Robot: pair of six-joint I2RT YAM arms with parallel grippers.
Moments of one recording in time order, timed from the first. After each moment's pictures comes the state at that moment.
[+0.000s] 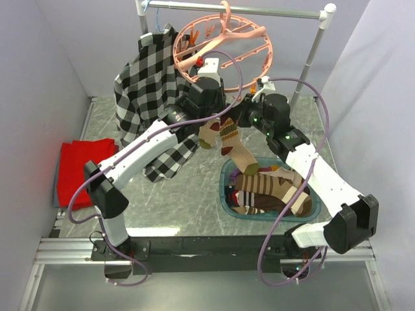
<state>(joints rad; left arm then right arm) -0.82 1.79 1.91 -0.38 -0.43 -0.42 0.44 1.33 1.23 -0.11 -0.14 0.51</state>
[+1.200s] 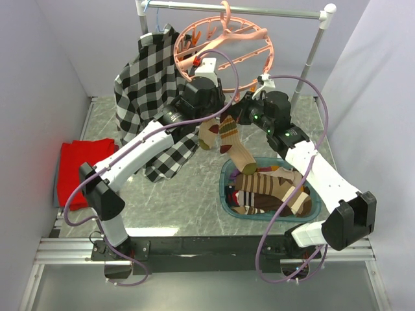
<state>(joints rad) -0.80 1.75 1.87 -0.36 -0.37 -0.41 0.41 1.36 1.24 -0.08 -0.19 0.51</state>
